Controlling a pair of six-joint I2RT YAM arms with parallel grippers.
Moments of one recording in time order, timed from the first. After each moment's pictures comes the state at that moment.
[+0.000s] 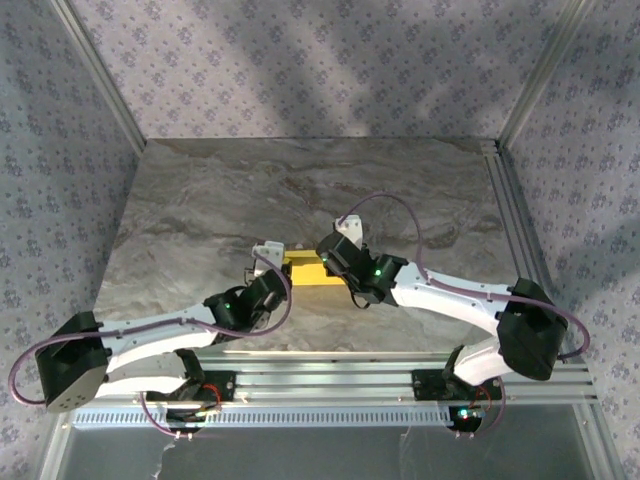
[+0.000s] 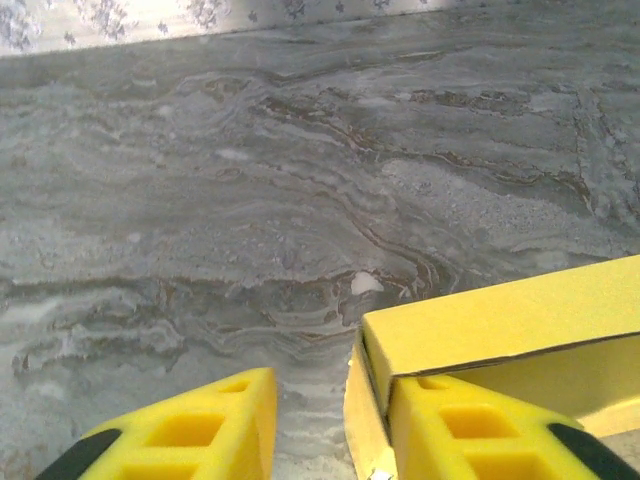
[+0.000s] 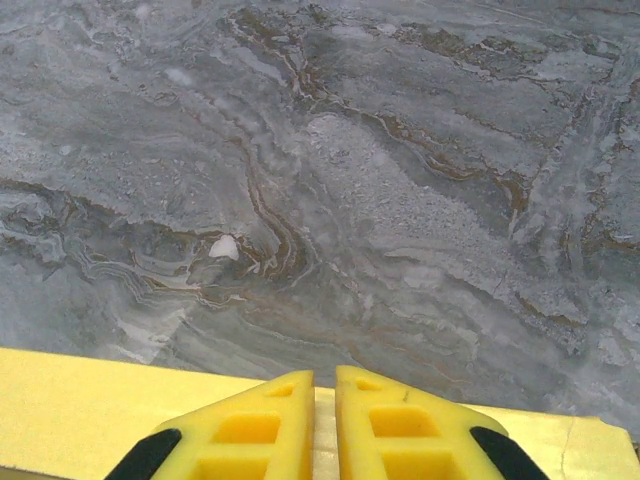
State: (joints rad) left arm -1.07 1.11 0.52 -0.01 -0.78 -0.48; right arm 0.99 1.43 0.96 -0.34 0.54 0.67
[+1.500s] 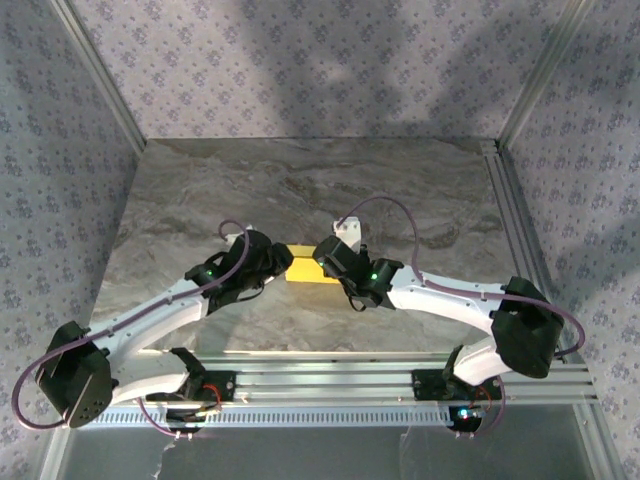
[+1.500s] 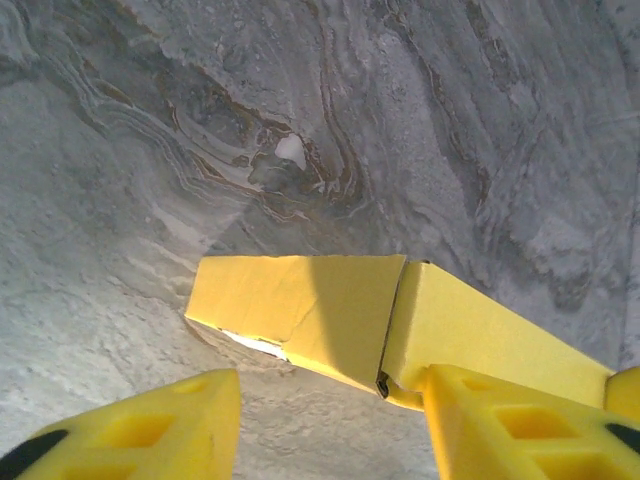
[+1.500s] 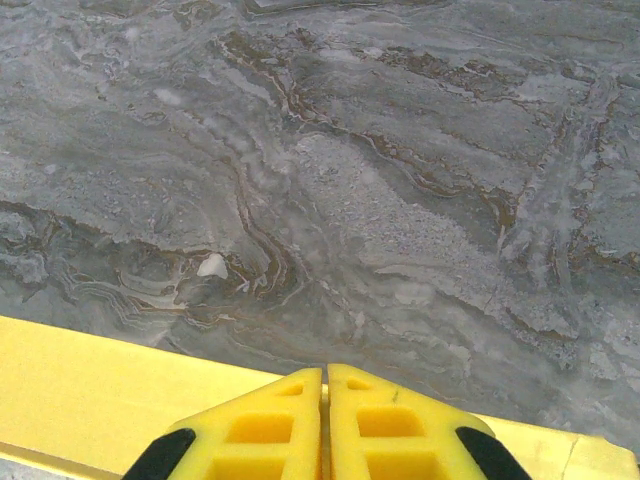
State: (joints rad) left arm -0.75 1.13 0.69 -0.30 -0.12 -1.18; right arm 1.02 1.45 0.94 -0.29 0.61 0.67
